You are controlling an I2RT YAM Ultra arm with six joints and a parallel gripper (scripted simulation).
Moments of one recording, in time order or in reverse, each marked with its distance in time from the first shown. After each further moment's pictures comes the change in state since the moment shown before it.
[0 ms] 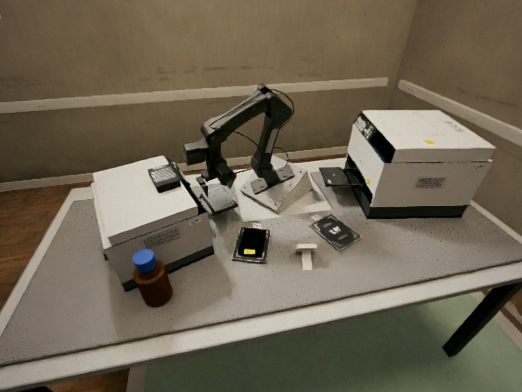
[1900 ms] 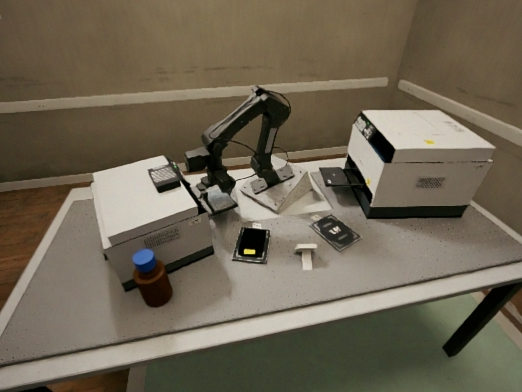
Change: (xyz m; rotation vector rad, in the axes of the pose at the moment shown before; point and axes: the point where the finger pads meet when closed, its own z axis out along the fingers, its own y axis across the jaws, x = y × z) arm 0.000 -0.005 0.029 0.019 0.002 0.003
